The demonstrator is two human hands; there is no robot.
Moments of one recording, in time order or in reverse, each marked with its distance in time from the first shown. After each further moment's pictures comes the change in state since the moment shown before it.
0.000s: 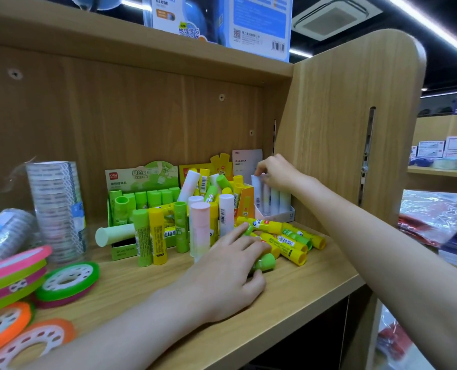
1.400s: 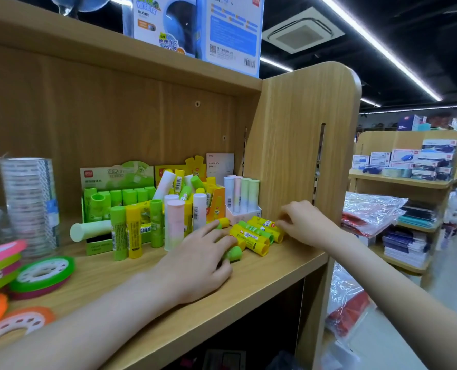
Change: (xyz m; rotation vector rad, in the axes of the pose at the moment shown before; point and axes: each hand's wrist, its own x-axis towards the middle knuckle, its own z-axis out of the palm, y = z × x) left_hand 0.000 0.001 -0.003 0.105 -0.050 0.000; right_hand -0.152 0.021 -0.024 -0.253 -0.021 0.117
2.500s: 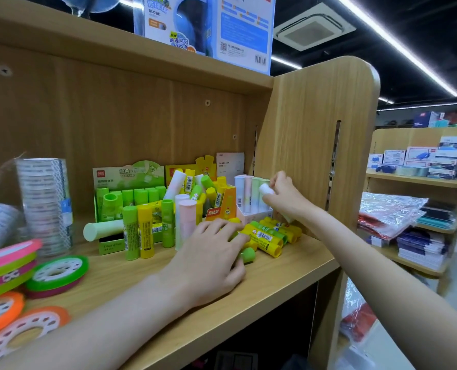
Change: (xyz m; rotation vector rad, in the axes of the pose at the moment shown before) left_hand -0.002 0.000 -0.001 0.184 0.237 0.065; right_hand 0.055 -0.032 0.002 0.612 0.038 0.073
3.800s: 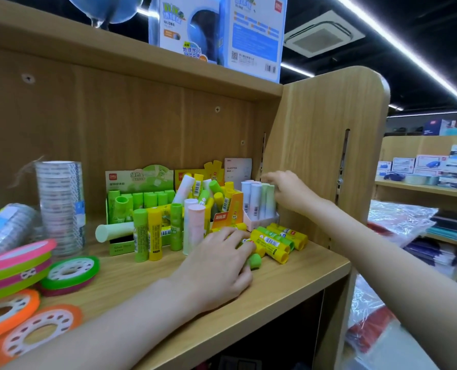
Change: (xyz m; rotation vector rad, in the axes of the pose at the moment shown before) left_hand -0.001 0.003 -0.003 -0.080 -0.065 -0.011; right_hand 0.030 -0.005 -0.011 -0.432 0.051 -0.274
